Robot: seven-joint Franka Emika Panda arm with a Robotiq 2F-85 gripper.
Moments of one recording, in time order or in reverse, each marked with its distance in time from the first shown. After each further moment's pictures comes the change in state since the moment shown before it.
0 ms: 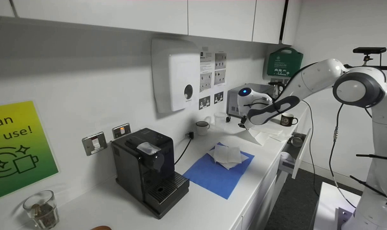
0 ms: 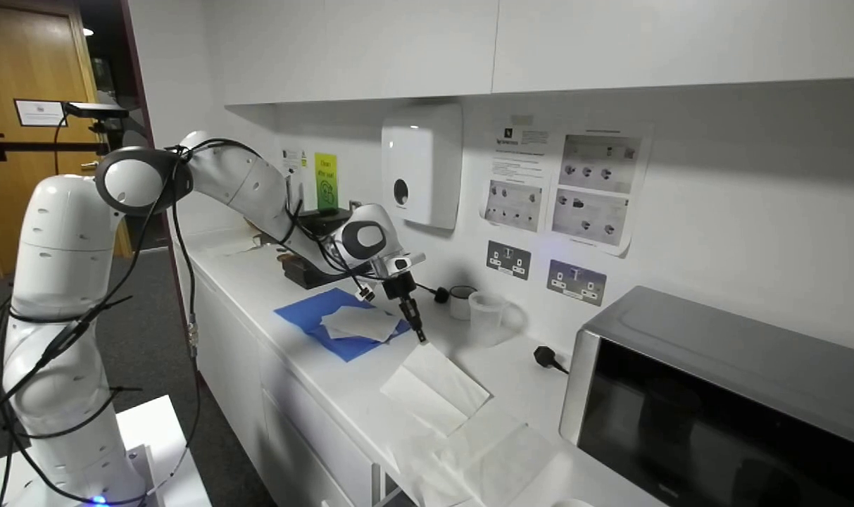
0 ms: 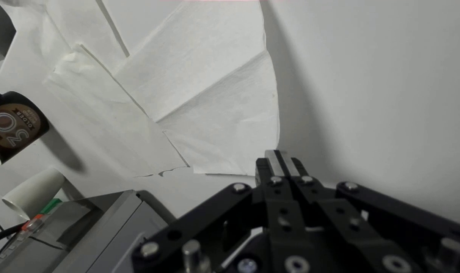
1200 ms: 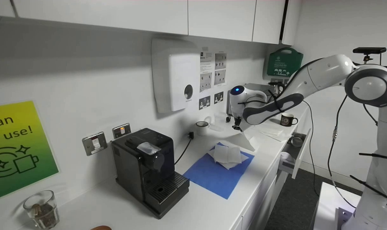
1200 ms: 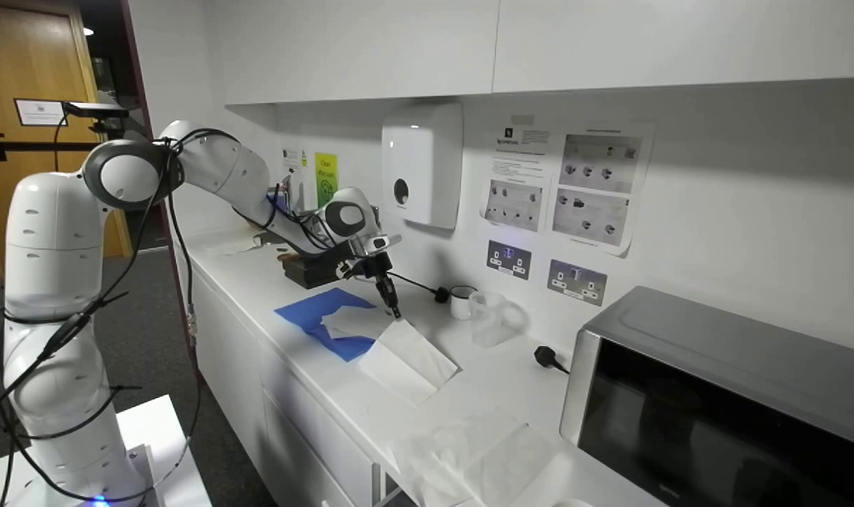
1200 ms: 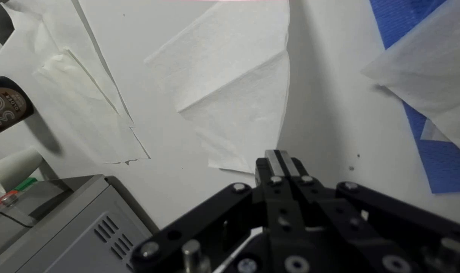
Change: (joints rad) arm 0.015 -0.074 0.160 -0.006 -0.016 -0.153 0.000
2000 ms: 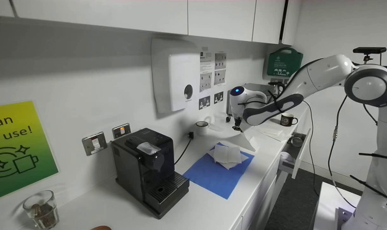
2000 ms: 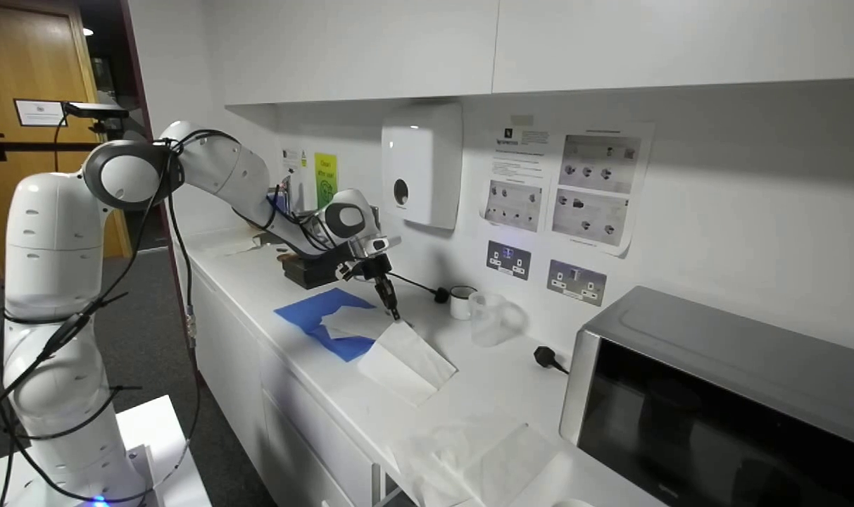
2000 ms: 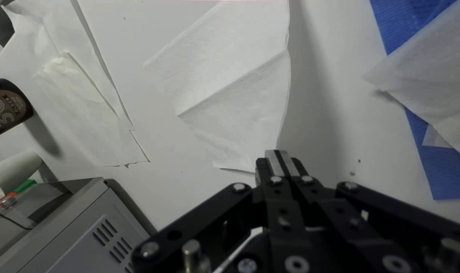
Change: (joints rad) arm -0.002 0.003 0.002 -0.005 0.000 0.000 0.001
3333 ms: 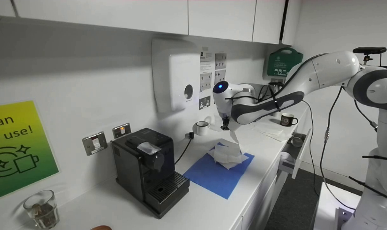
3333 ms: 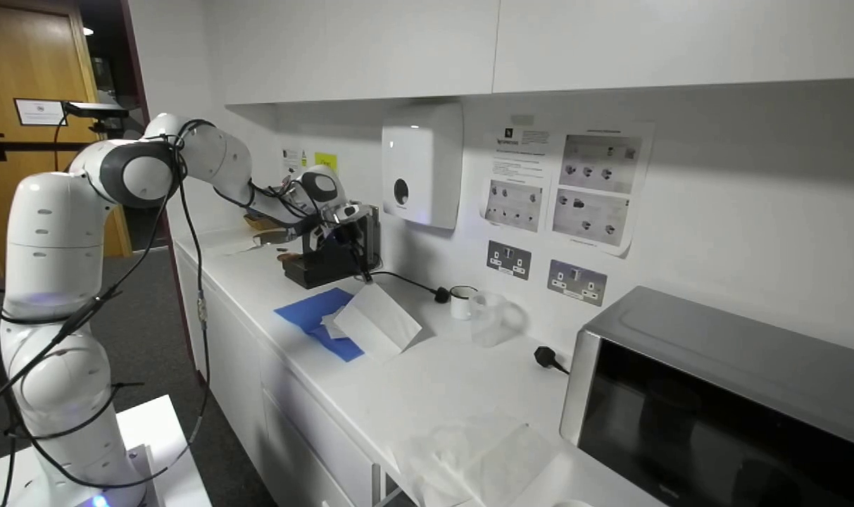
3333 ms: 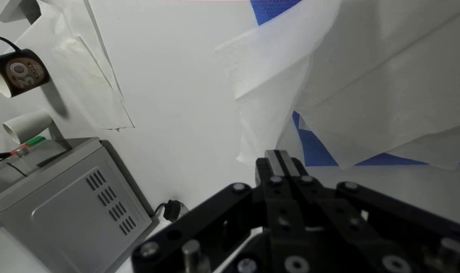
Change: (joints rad) arm 0.126 0.005 0.145 0.161 -0.036 -0.295 0.052
